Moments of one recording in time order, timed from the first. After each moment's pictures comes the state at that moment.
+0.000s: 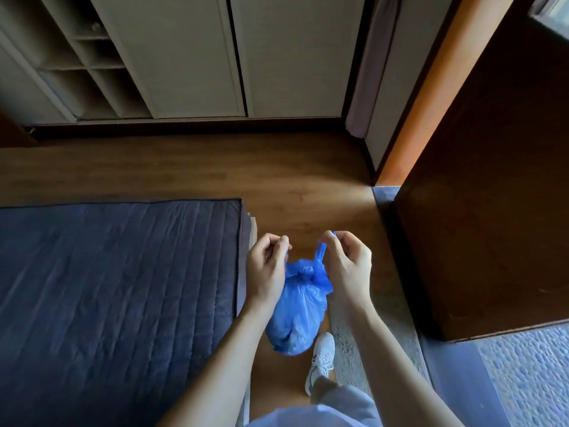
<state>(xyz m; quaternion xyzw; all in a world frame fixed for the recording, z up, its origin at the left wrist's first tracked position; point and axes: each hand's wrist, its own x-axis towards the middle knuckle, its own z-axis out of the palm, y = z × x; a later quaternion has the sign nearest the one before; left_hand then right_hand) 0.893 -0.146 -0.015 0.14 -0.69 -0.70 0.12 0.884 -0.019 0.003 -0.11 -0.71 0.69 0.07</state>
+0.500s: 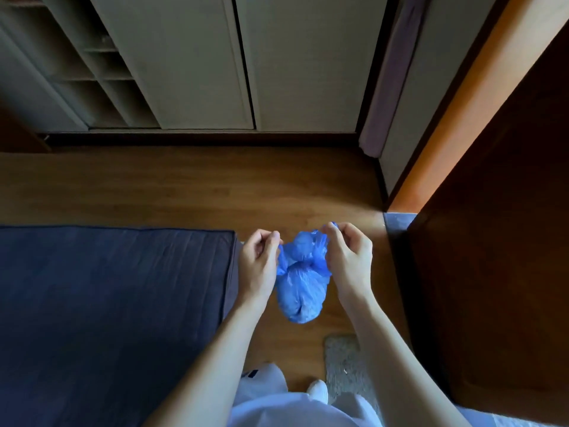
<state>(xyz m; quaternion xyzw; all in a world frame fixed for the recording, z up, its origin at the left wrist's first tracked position) 0.688 -0.116 0.002 0.17 -0.68 -0.69 0.15 0.661 0.024 0.022 -0.09 -0.70 0.70 0.03</state>
